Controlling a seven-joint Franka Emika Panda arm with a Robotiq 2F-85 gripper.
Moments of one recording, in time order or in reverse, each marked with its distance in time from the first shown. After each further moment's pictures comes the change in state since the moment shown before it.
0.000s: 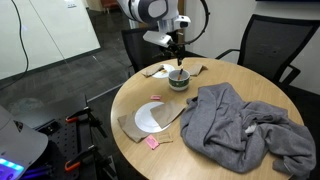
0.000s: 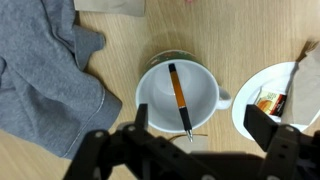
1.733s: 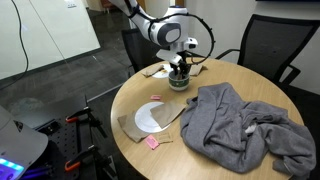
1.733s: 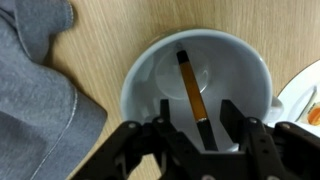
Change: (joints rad) arm 0.010 0.353 -0.003 0.329 -0.018 -0.016 0.021
